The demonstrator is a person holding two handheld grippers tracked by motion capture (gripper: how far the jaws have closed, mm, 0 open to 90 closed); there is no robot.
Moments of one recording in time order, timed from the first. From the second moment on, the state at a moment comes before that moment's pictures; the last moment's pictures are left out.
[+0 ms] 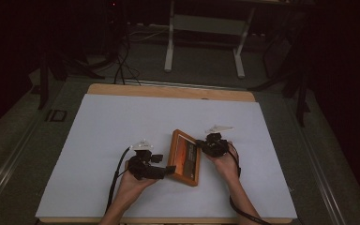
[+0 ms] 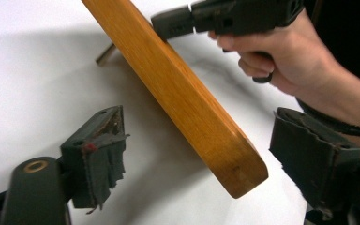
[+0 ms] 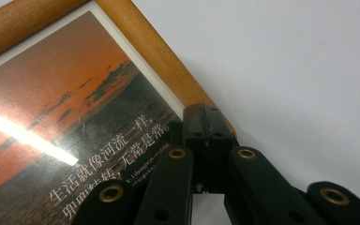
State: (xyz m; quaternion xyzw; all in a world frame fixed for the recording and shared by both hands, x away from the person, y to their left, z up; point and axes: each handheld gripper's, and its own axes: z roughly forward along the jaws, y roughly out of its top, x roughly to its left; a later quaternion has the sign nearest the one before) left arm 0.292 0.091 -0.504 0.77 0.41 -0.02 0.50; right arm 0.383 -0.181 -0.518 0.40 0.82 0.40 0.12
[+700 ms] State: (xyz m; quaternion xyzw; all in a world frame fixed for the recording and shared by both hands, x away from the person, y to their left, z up) left arm 0.288 0.062 -0.523 0.76 0.41 -0.06 0.50; right arm 0.383 -0.182 -0.520 0.40 0.81 0.40 0.12
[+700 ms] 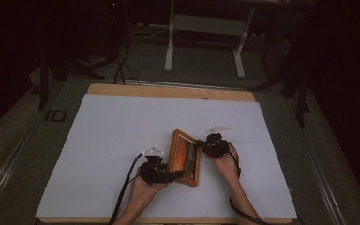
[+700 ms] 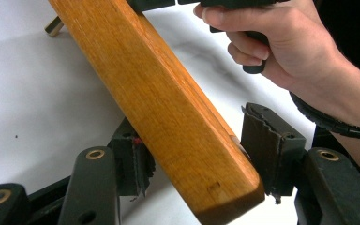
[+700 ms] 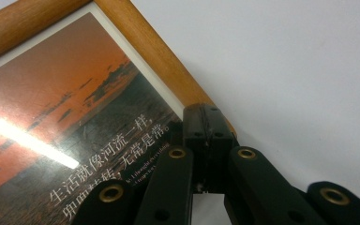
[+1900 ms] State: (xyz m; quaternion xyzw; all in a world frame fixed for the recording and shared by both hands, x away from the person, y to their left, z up) left arm 0.290 0.058 -0.524 0.73 0.46 -0.08 0.50; right arm 0.373 -0.199 -0.507 0.39 0.80 0.42 0.15
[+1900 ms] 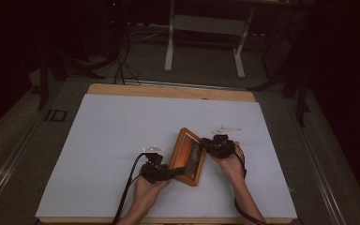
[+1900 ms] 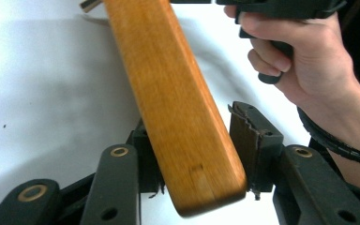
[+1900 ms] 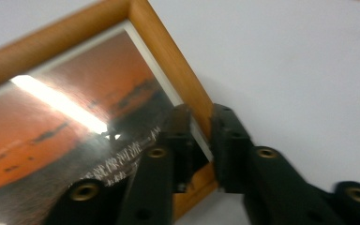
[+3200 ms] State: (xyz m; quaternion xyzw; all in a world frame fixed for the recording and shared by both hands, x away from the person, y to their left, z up) left arm 0.310 0.078 -0.450 0.77 0.37 0.02 0.51; right arm 0.338 -0.250 -0.458 0.37 0.78 0.47 0.18
